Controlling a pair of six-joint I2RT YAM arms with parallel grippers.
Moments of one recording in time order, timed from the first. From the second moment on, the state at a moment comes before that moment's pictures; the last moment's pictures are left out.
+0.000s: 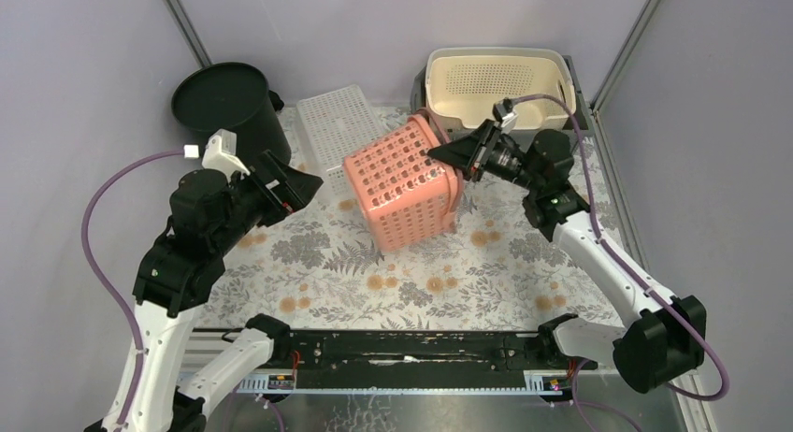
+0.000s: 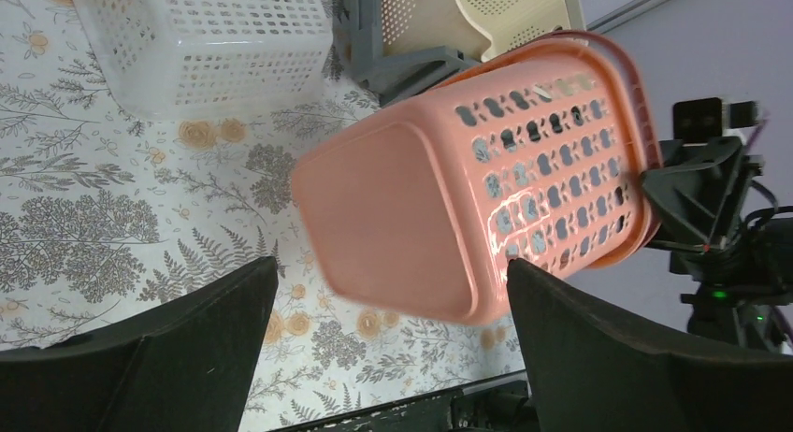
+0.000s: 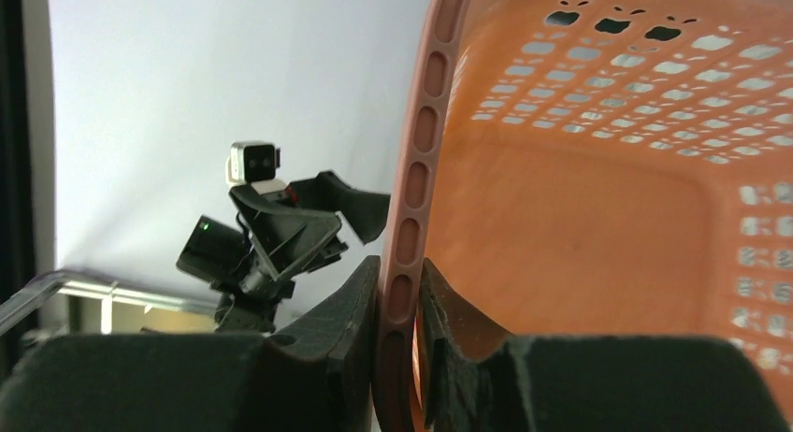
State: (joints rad) left arm -0.35 0.80 1.33 -0.89 0.04 -0.74; right arm 0.37 1.19 1.00 0.27 -0.69 1.32
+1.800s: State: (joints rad) left arm -0.35 0.84 1.27 -0.90 0.06 -0.77; right arm 0.62 1.06 0.46 0.48 -0.41 1.24
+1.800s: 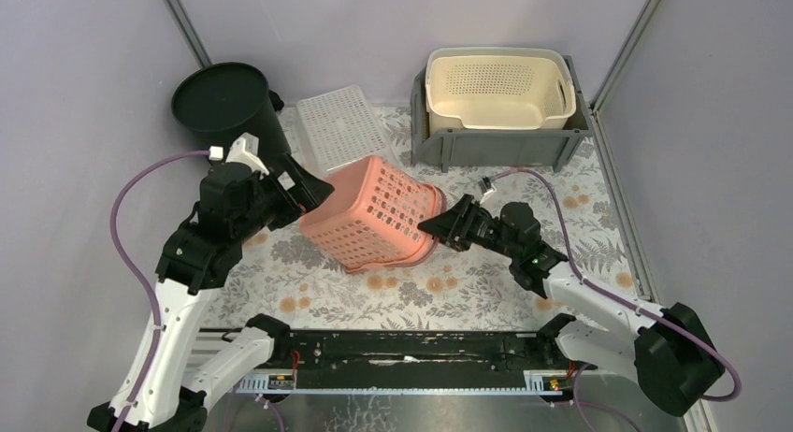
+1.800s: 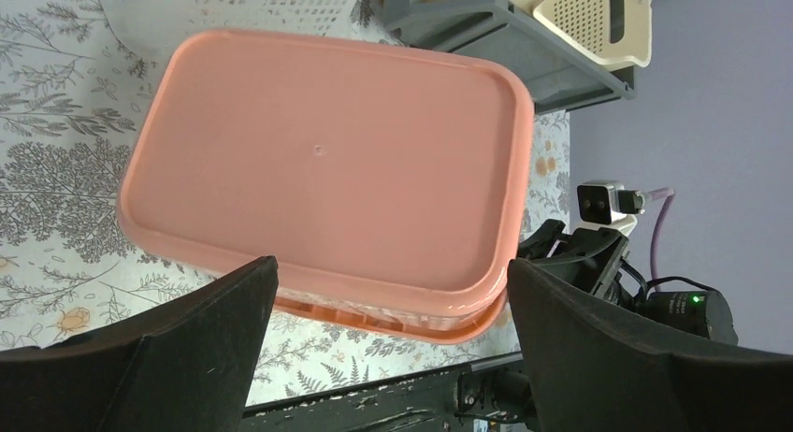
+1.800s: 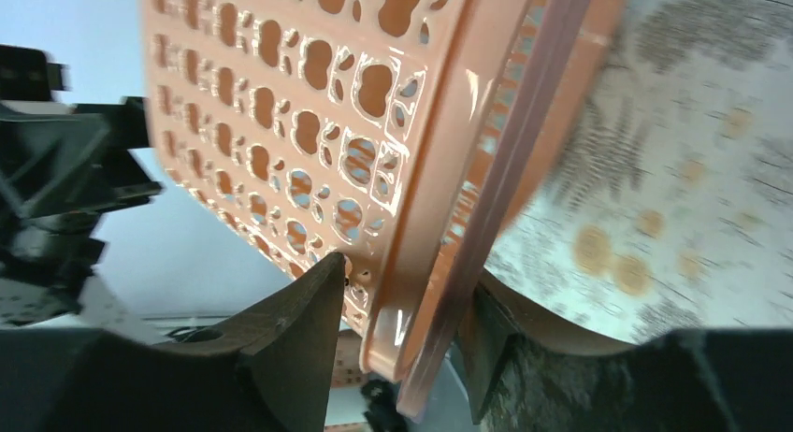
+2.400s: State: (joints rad) left arm -0.35 0.84 1.14 -0.81 0.13 -0.81; right arm 0.58 0.97 0.34 0.16 -0.36 1.09
